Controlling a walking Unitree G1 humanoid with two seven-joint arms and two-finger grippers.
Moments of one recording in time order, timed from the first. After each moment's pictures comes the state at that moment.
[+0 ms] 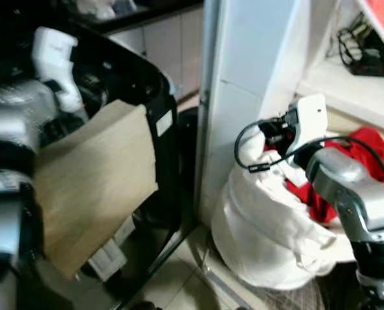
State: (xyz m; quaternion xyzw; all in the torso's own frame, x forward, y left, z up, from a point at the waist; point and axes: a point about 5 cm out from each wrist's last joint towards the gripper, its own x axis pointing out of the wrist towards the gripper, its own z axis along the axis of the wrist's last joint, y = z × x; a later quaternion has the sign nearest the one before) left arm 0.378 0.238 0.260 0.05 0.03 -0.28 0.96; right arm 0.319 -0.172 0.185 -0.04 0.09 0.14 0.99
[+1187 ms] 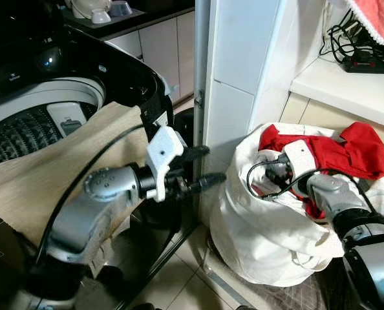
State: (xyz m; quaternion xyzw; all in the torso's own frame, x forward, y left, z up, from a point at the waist) left arm 0.267 0.097 0.181 0.06 0.03 -0.53 0.84; right arm 0.346 -0.229 0.069 -0.15 0.28 0.13 0.94
